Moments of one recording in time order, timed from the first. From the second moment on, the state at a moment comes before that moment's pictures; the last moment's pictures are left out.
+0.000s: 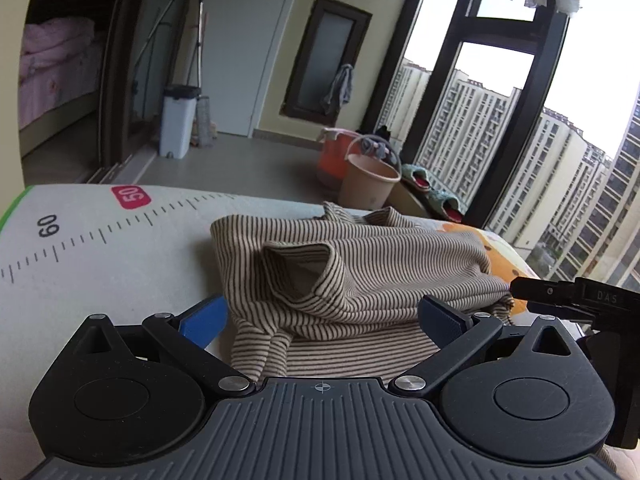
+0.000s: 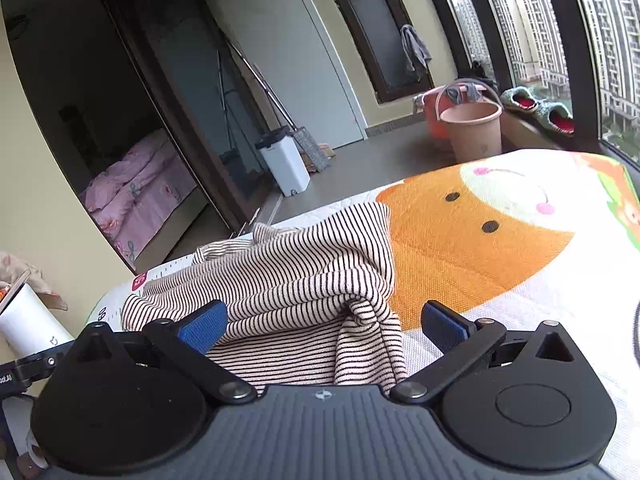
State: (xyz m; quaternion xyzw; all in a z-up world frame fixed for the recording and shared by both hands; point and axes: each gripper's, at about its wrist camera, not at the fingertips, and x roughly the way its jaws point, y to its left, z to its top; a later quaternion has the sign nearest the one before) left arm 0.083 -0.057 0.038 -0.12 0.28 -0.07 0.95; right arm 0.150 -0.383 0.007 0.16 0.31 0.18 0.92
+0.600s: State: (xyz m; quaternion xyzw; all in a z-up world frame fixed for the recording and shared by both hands) left arm 0.117 -0.090 0.017 -0.06 0.31 -0.07 0.95; right arm 0.217 -0.333 -0.017 0.12 0.34 0.19 0.91
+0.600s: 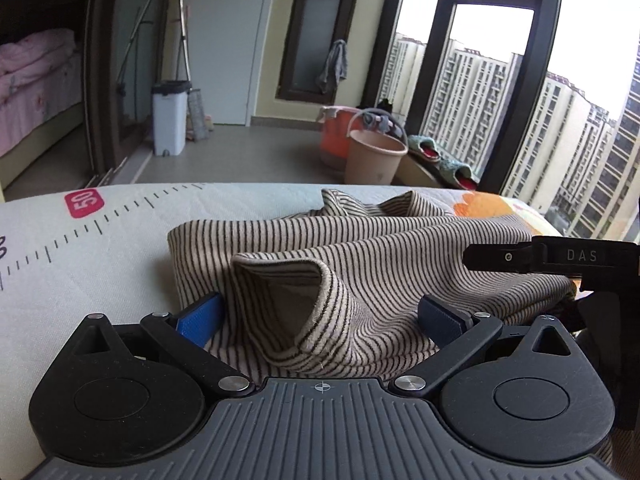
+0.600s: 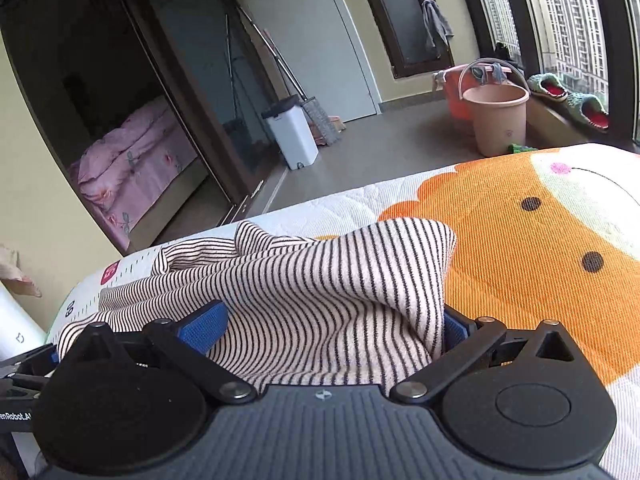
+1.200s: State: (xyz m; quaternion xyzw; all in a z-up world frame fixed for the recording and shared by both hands) left arm -0.032 -0.057 0.032 -0.20 0.18 -0.14 0.95; right arm 0.145 -0.315 -0.003 0.02 0.39 0.19 0.90
